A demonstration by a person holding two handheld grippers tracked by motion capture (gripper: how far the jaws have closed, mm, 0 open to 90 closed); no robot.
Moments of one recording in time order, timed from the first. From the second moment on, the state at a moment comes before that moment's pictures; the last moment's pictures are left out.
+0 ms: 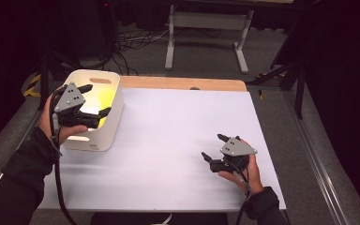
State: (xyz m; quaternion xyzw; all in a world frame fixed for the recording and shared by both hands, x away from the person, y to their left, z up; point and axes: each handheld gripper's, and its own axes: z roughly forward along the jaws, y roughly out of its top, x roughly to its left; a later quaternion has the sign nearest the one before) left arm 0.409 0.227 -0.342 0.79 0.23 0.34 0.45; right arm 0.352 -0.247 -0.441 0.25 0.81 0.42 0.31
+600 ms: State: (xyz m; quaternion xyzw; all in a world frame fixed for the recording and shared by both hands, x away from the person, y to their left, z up) left arm 0.374 0.201 -0.360 0.79 0.18 0.36 0.47; right arm 0.348 -0.242 -0.440 0.25 0.81 0.43 0.31
